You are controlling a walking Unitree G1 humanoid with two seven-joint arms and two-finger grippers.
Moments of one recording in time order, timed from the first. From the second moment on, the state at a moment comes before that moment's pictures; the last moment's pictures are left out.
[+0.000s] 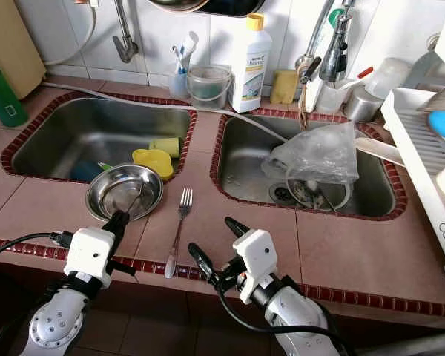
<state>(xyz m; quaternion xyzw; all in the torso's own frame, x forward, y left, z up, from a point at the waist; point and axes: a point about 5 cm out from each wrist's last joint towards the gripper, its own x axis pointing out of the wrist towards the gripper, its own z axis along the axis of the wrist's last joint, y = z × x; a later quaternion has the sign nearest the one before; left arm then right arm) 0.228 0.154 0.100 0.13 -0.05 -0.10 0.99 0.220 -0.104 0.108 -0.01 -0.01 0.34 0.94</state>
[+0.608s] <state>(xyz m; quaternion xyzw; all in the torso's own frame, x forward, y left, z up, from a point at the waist) 0.236 0.157 0.128 0.01 -0.10 -0.13 0.99 0.228 -0.101 0.118 0.00 -0.03 0.34 0.94</state>
